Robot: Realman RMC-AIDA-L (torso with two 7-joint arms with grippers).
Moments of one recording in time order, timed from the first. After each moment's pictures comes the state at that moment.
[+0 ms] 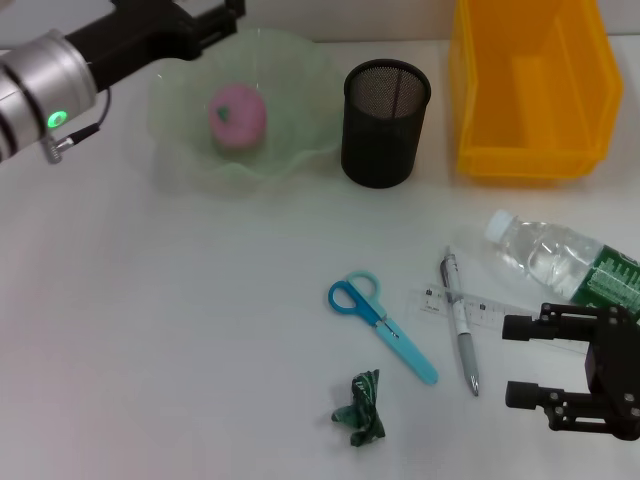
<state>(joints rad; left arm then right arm) -0.48 -2.07 1.22 0.78 1.22 0.86 -1.29 0.34 2.03 -0.55 -0.53 -2.11 -1.96 1.04</state>
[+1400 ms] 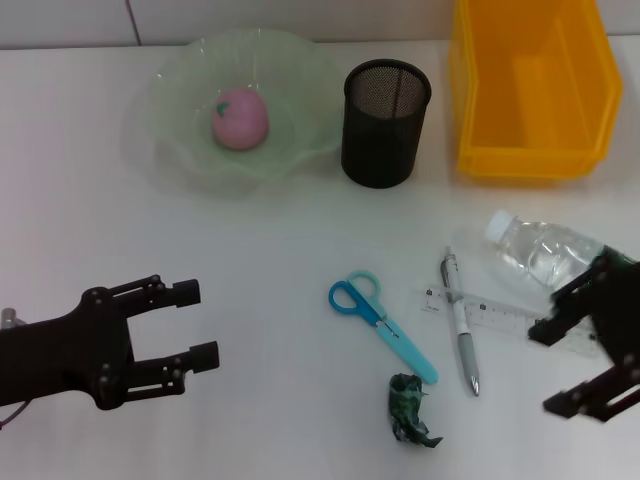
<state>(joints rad) -0.23 -1.94 1.16 0.53 1.48 1.72 -1.17 0.52 2.08 -1.19 -1.66 -2.34 -2.16 2.03</state>
